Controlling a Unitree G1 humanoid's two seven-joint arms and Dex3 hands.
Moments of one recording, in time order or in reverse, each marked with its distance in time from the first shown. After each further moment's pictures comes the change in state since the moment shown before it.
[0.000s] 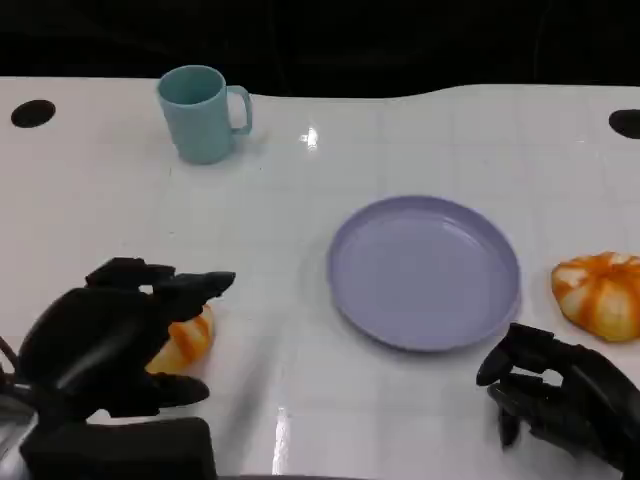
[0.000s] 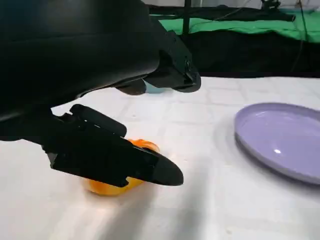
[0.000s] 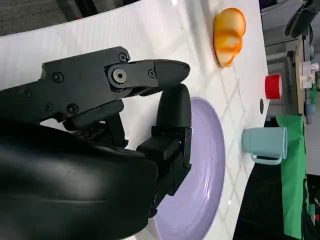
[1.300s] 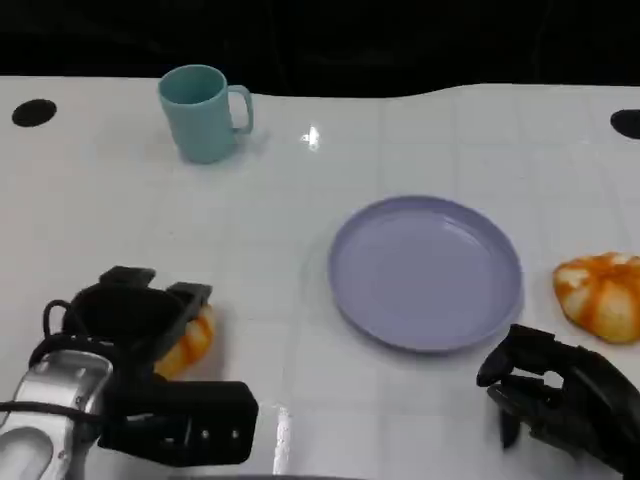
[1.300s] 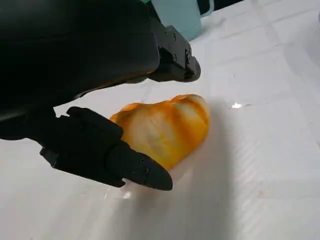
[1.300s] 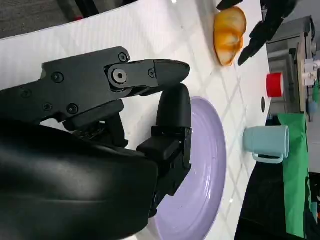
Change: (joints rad) left arm -0.295 -0.011 -0.268 0.469 0.231 0.179 0.021; right arm 0.020 -0.002 0.008 -0.042 -0.001 0.030 -0.022
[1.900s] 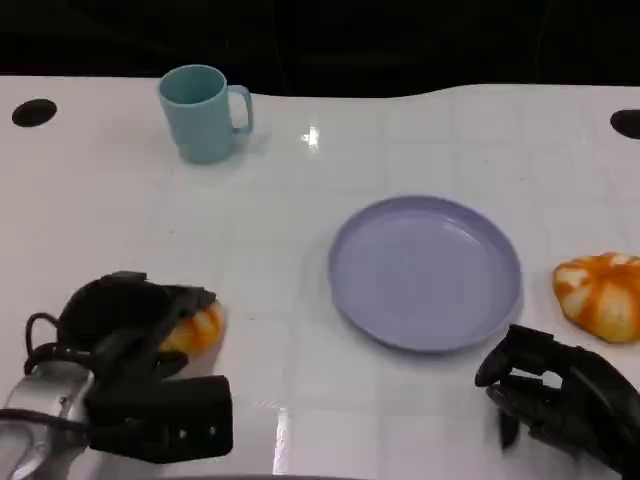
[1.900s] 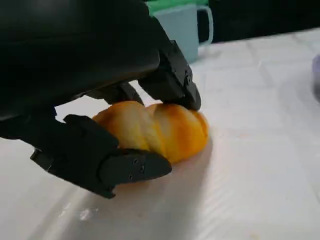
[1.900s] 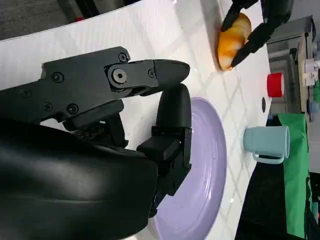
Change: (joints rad) left arm -0.059 -0.004 0.004 0.283 -0.191 -0.253 0.378; right arm 0.004 -0.001 0.005 -0.008 0.001 0.004 -0.003
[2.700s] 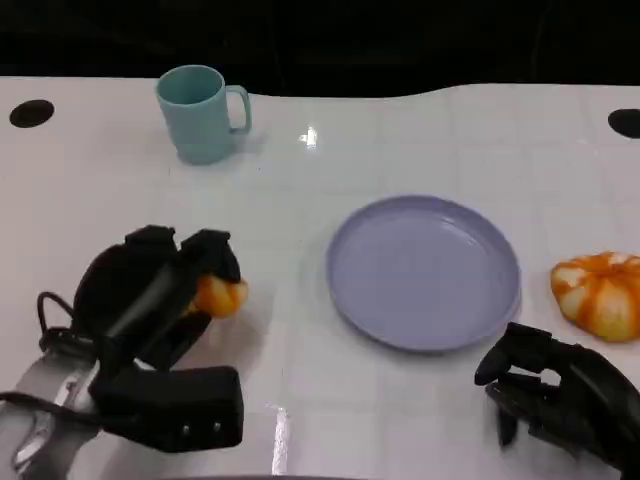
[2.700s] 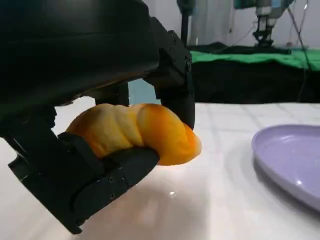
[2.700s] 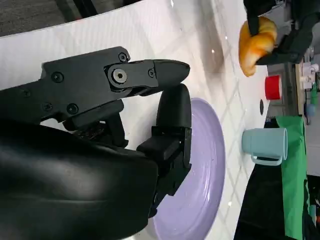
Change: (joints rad) left arm -0.044 -0.012 0.010 -0.009 -0.040 -0.152 0.158; right arm -0.029 0.002 -0.006 0.052 0.006 -0.026 0.023
